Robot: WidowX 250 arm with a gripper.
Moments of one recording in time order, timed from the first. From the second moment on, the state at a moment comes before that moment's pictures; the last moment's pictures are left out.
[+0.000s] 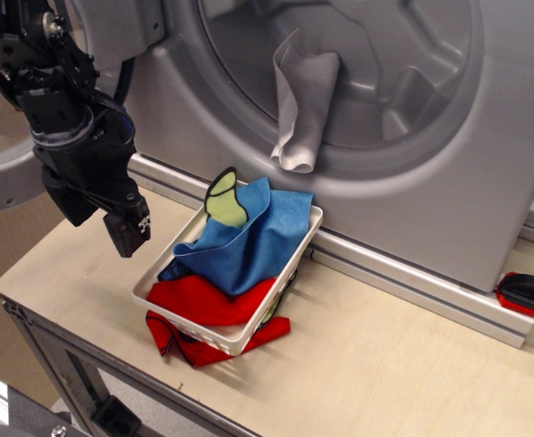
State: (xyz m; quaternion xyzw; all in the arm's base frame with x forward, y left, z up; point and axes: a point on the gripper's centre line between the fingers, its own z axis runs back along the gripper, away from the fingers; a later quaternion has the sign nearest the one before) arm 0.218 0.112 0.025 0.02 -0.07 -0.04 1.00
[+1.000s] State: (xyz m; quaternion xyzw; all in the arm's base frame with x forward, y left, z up) arm 0.270 0.064 0.050 0.07 -0.13 0.09 0.98
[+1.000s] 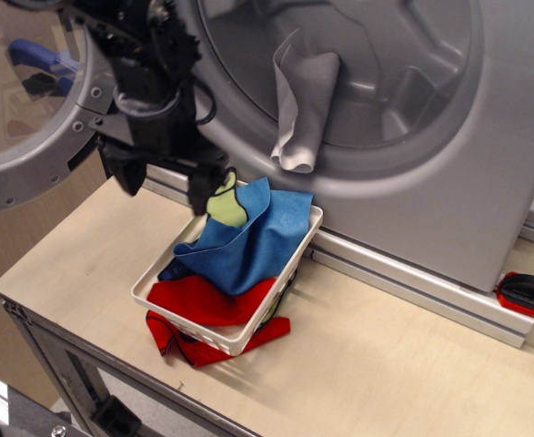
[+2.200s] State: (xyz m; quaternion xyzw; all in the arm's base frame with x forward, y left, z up) arm 0.376 0.027 0.087 0.07 -0.33 0.01 0.94
